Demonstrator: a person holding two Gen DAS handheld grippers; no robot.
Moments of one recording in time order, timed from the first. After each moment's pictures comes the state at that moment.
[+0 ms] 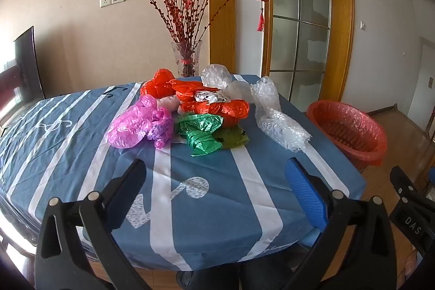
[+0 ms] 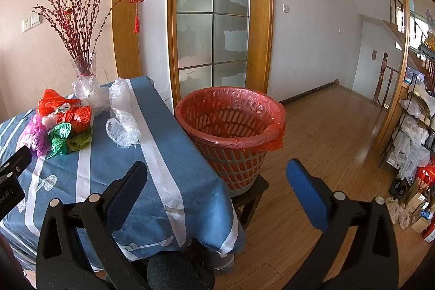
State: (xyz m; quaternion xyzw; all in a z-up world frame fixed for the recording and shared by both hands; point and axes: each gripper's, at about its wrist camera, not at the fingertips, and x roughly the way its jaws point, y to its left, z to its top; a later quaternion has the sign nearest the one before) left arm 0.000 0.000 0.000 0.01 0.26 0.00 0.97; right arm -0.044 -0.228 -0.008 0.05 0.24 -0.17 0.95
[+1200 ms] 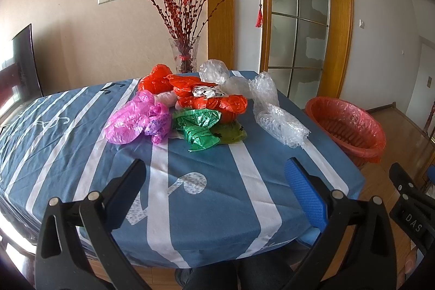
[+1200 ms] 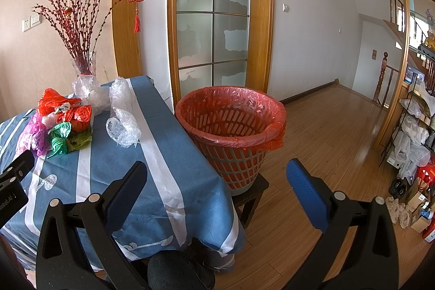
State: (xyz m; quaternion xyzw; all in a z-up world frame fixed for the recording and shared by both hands) left arm -0.006 -0.002 0.000 0.01 0.26 0.00 0.97; right arm -0.043 -0.226 -0.009 0.05 0.25 -0.17 0.95
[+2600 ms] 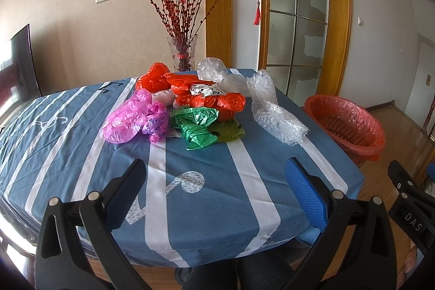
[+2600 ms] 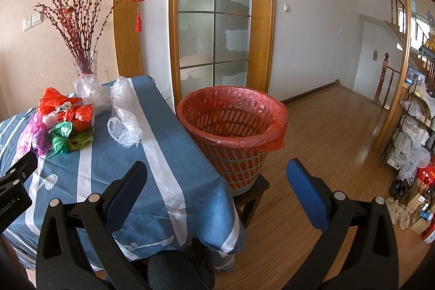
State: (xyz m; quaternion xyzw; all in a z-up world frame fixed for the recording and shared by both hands) left arm 0.001 0.001 -0.001 0.01 0.27 0.00 0.96; right arm -0.043 -0.225 -0.008 0.05 0.25 -0.17 0.95
